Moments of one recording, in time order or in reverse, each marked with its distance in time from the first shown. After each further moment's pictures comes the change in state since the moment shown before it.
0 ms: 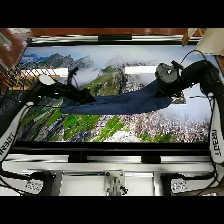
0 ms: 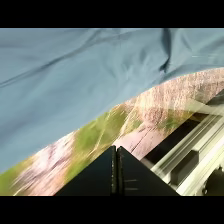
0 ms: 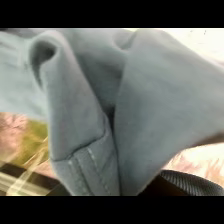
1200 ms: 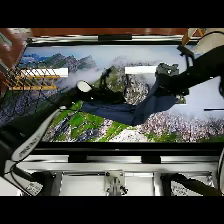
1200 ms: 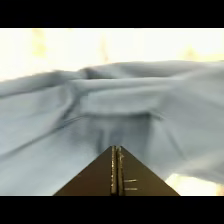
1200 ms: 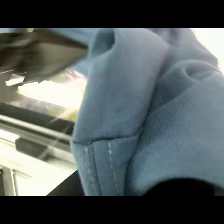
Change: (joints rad) left arm -0.289 -0.121 0.164 -0.108 0.272 0.012; right arm 0.140 0.240 0.061 -0.001 -0.186 0.180
